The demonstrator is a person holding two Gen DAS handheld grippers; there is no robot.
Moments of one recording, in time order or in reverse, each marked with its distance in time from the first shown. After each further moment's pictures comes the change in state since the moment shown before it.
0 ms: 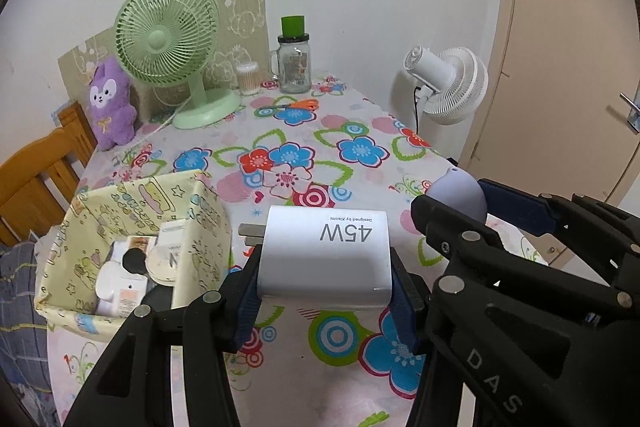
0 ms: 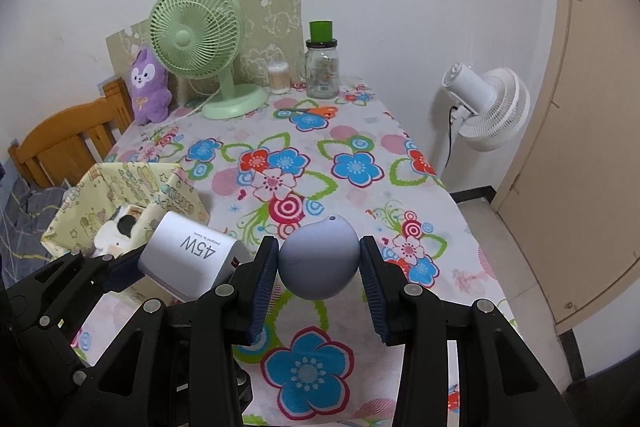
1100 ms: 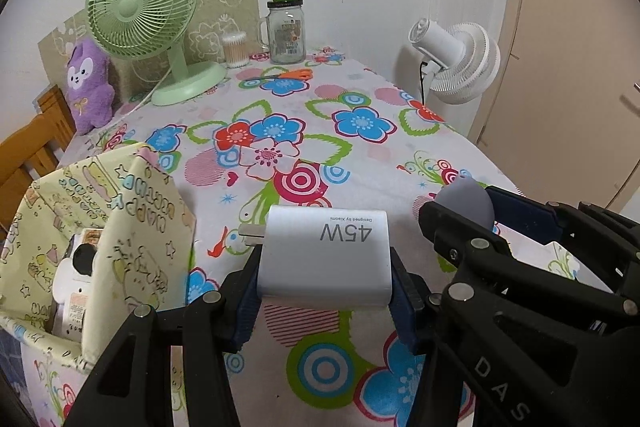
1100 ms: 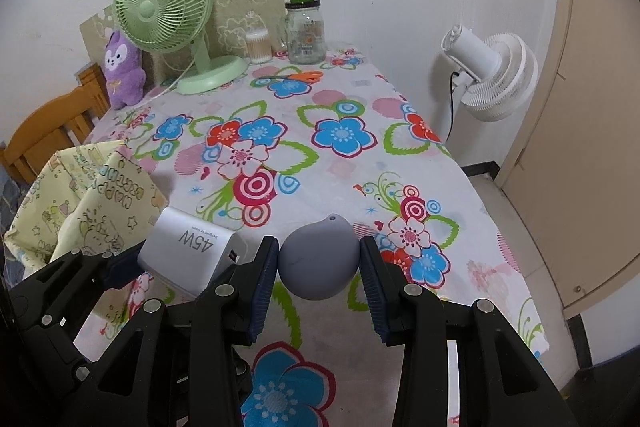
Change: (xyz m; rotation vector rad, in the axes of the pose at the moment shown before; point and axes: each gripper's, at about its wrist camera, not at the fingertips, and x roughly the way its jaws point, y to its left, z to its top) left arm 0.071 -0.011 -0.005 -0.003 0.061 0.001; right arm 0.066 -0.026 -0.013 0.039 0.079 -0.008
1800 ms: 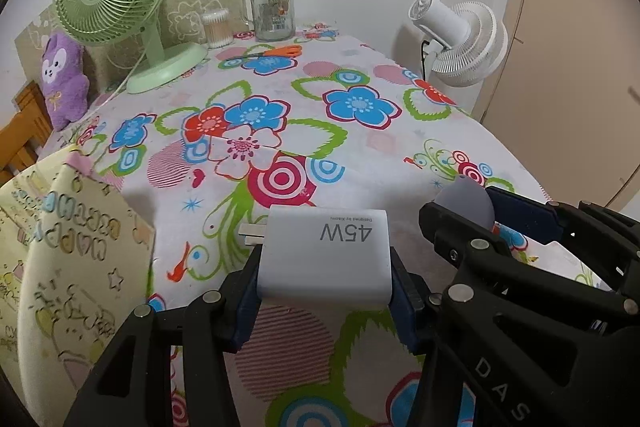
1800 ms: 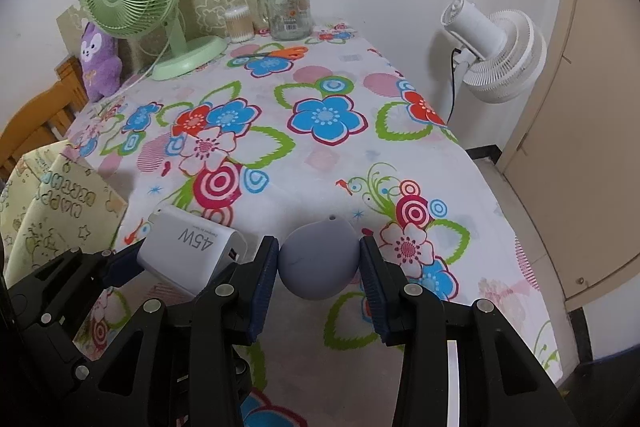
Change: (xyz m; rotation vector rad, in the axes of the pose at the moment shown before) left arm 0.054 -0.008 0.013 0.009 0.066 -0.012; right arm 0.052 -0.021 0.009 0.019 0.071 -0.008
